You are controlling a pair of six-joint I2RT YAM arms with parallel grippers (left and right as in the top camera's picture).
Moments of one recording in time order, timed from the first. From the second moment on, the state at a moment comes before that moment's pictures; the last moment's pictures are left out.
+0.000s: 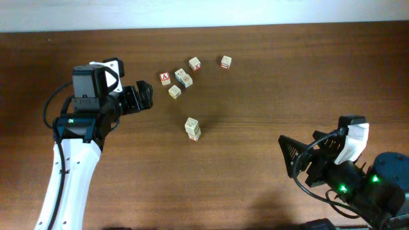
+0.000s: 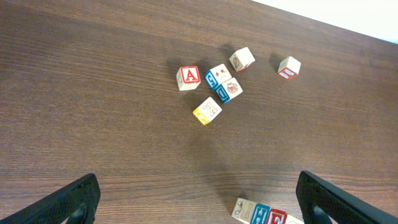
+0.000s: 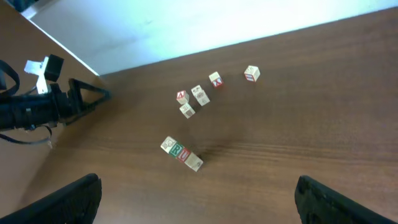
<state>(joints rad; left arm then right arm) -0.02 1.34 1.17 -0.62 0.21 -0.24 0.18 0.63 1.14 -0.94 -0.28 0.38</state>
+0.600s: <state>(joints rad) -0.02 1.34 1.17 -0.63 0.21 -0.24 0.01 0.18 0.29 -0.21 -0.11 -0.03</state>
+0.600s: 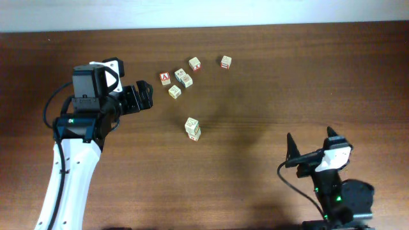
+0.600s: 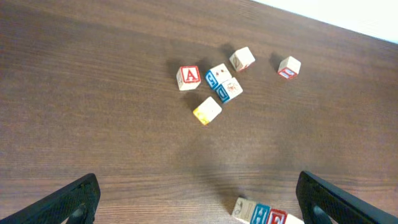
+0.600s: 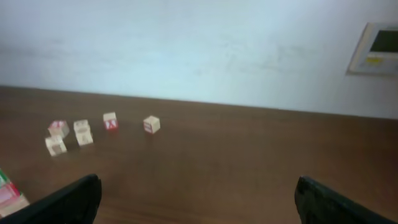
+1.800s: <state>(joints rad) -0.02 1.16 1.13 -0.63 0.10 -0.22 0.01 0.02 0.02 -0.07 -0.09 -0.18</state>
